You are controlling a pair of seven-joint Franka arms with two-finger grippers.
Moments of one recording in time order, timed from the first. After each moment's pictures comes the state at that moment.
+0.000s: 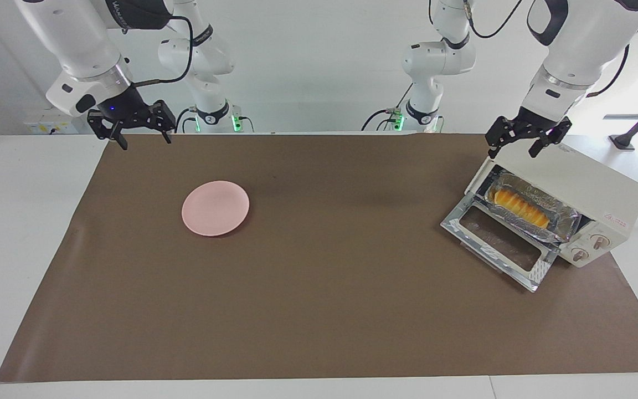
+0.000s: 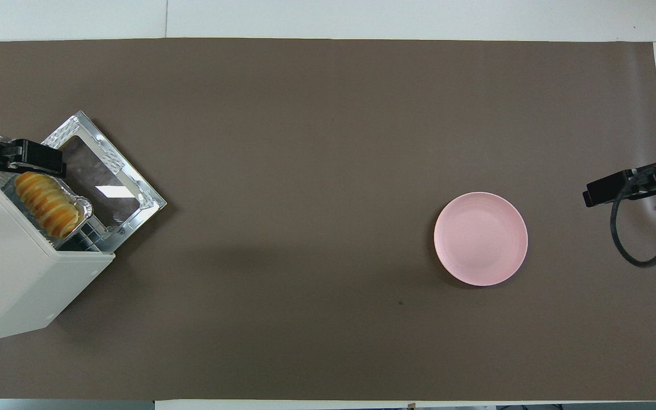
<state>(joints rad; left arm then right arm) -0.02 -0.01 -0.08 -1.59 0.01 1.59 -0.04 -0.11 -0.04 0.12 -1.61 0.02 1.48 -0.14</state>
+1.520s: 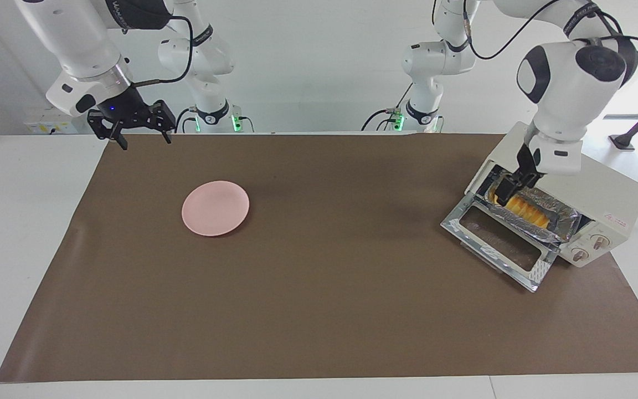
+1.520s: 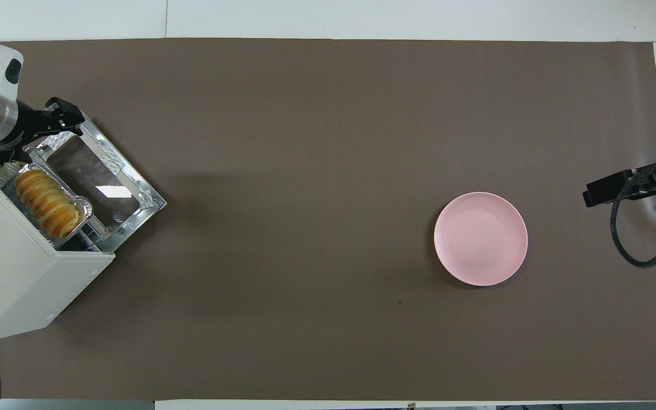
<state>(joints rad) 0.04 0.22 -0.06 -1.68 0.15 1.97 -0.60 -0.11 -0.04 0.12 -1.61 0.02 1.48 -0.14</state>
